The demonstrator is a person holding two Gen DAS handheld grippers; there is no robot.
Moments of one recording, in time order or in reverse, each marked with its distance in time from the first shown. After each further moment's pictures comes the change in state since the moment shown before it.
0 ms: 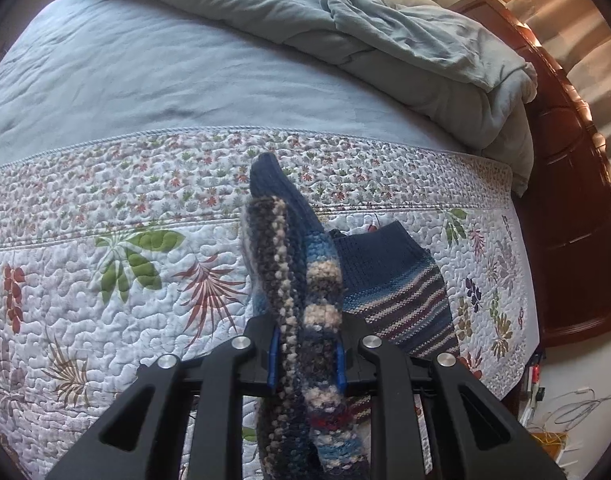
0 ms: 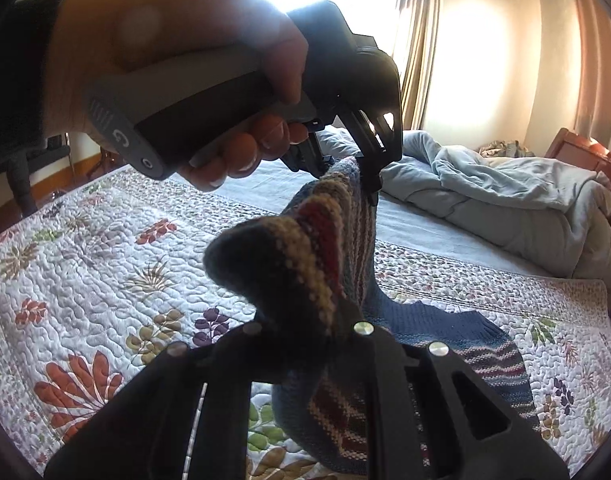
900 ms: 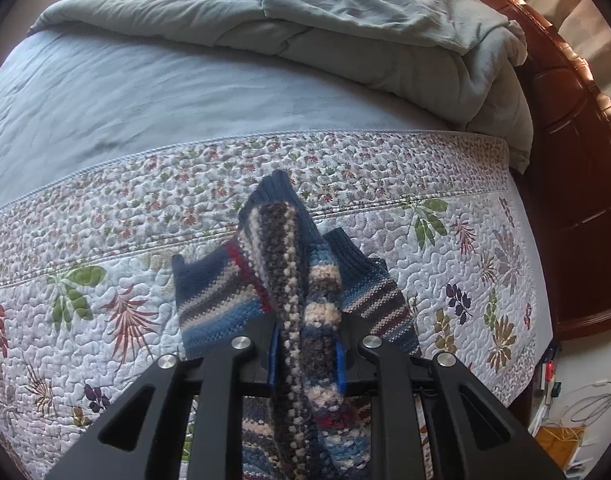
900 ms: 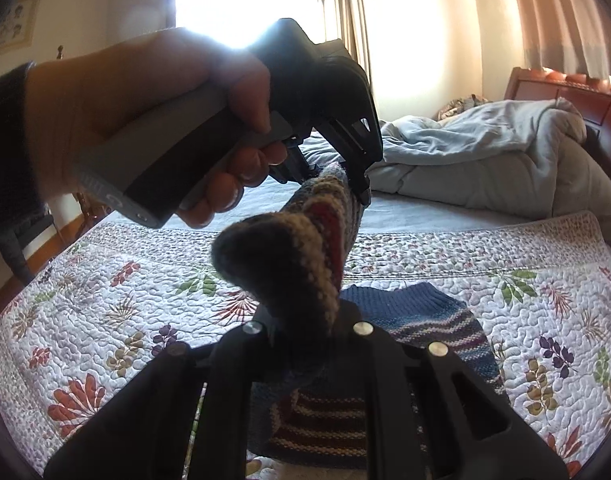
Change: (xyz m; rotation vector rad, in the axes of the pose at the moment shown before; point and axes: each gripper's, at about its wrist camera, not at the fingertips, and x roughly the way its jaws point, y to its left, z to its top) left arm 0.059 -0.139 0.029 0.088 0.030 0.063; right arm -0.027 -0.134 -0.024 0.255 -0.023 -0.011
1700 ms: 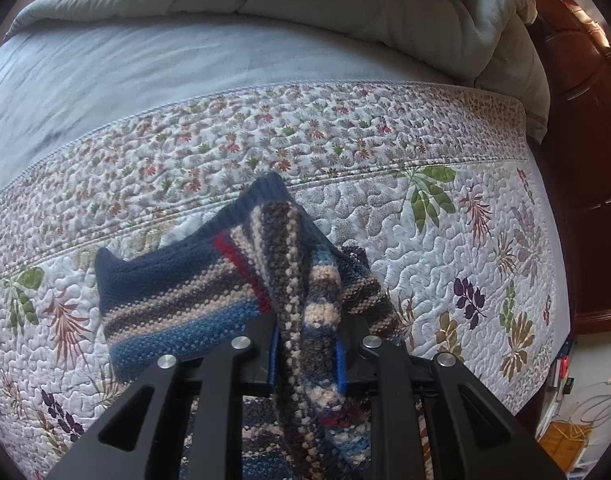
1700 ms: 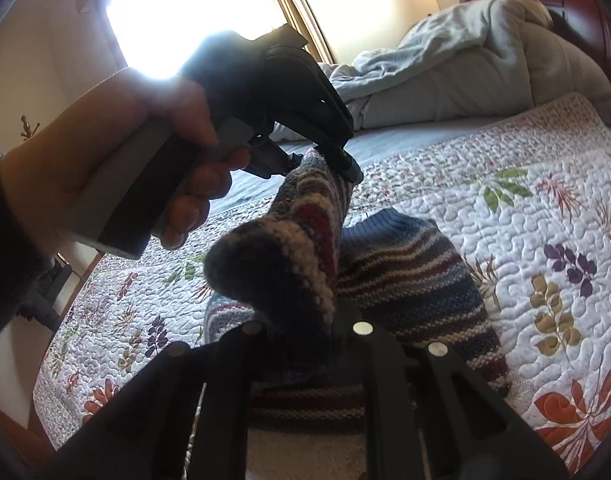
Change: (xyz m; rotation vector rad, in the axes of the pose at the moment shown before) left arm 0.100 -0.062 0.000 0.029 0.098 0.040; right arm 0.013 -0.111 -0.047 0.293 0.136 0.086
